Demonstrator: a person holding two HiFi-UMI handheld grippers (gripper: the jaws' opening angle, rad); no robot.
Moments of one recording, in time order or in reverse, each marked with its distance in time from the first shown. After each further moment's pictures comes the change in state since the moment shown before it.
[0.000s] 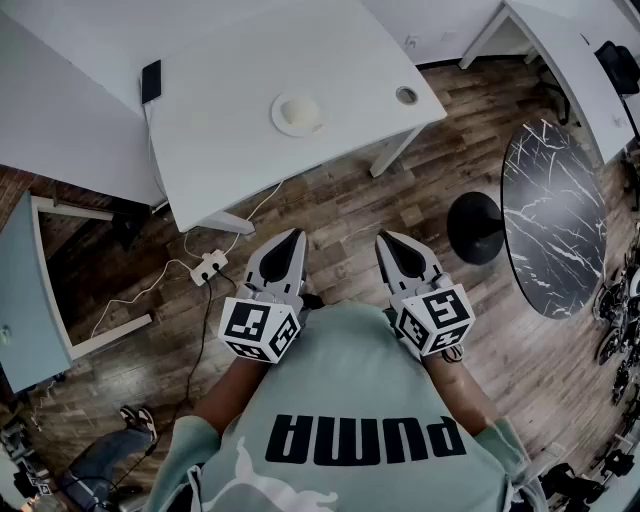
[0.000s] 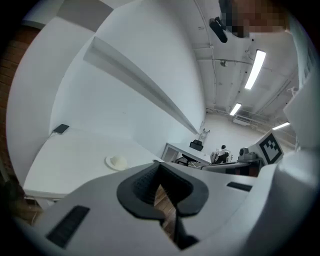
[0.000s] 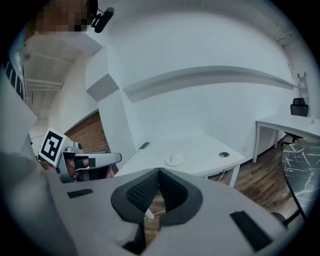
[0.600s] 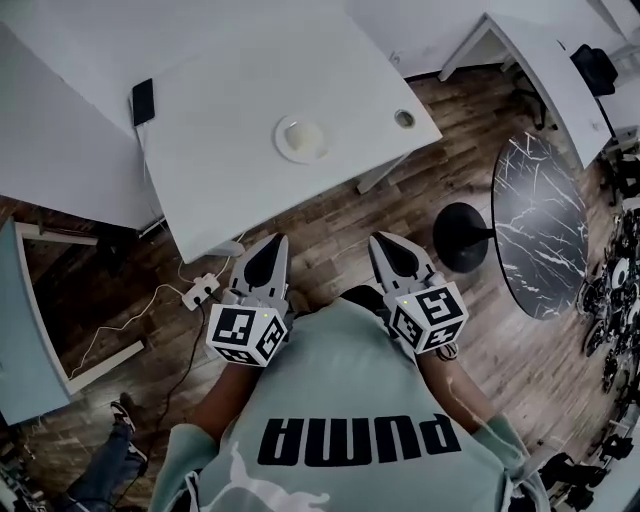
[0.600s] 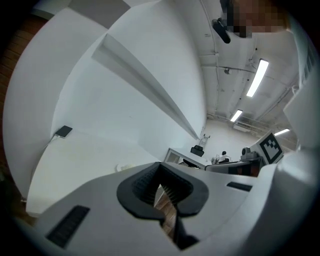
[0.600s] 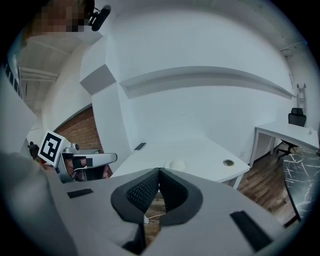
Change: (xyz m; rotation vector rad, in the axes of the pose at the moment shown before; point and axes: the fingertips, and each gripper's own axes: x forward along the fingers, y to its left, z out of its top) left arm -0.001 0.081 0.028 -0.040 -0.041 0.008; right arm 0.063 0.022 0.029 -0.038 0.023 -0.047
